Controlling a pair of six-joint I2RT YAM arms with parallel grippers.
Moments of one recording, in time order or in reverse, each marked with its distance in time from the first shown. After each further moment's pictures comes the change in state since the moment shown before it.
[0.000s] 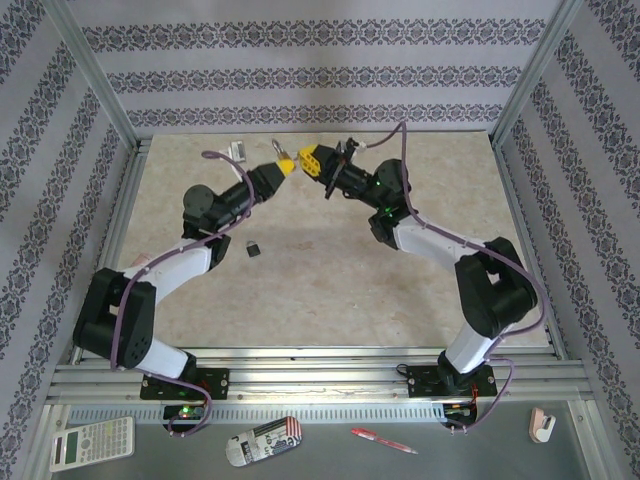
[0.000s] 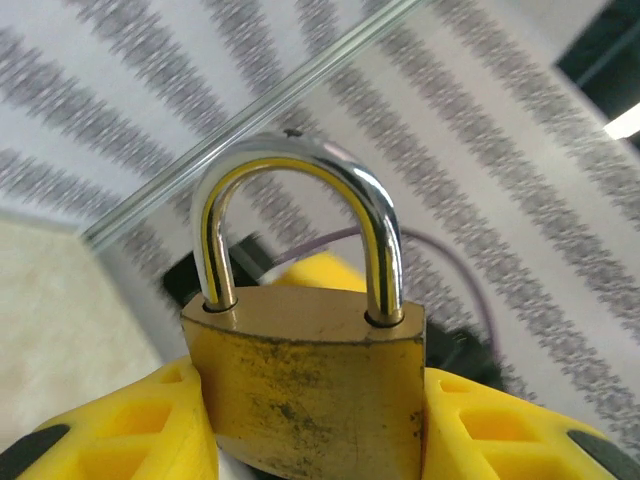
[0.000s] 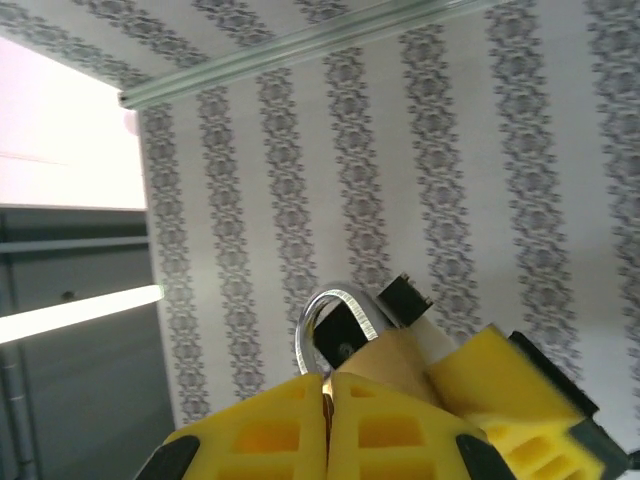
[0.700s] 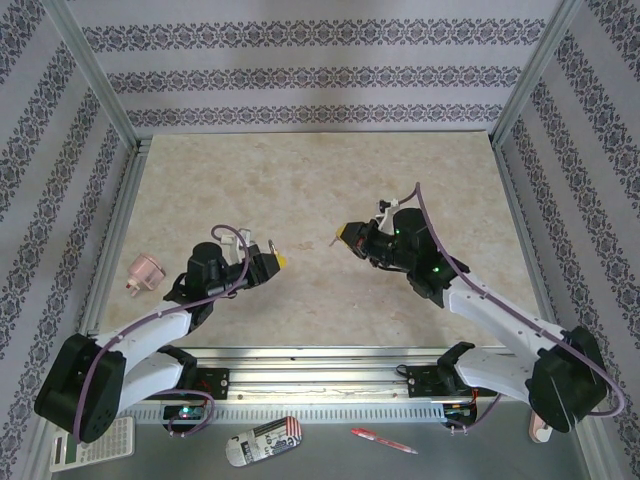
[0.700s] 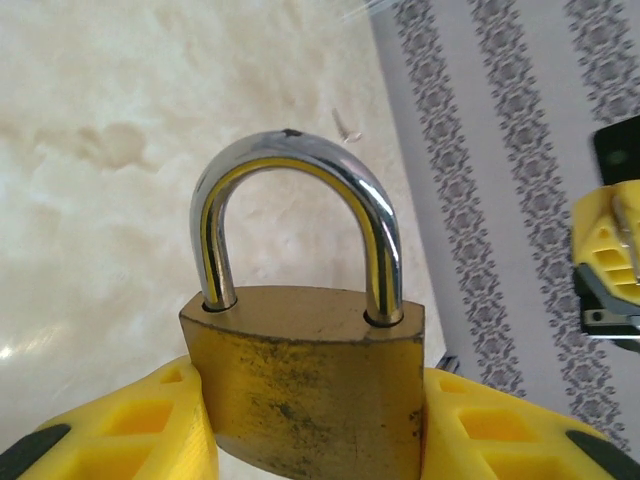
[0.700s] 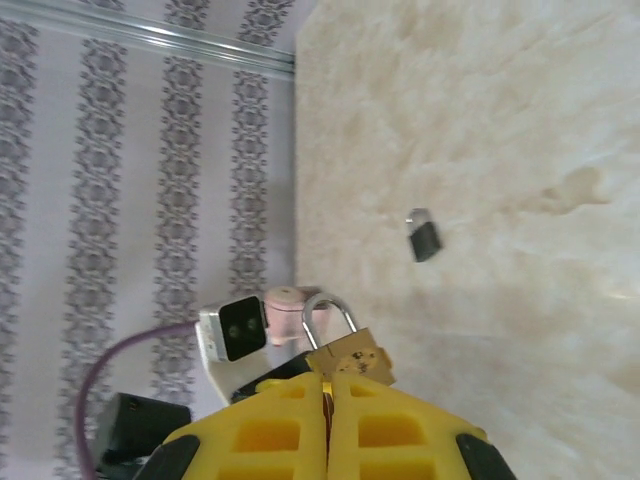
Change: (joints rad) left arm -0.071 -0.381 -0.479 -0.643 -0.080 0.278; right arm 0.074 -0.568 -0.363 -0.872 0.242 -0.803
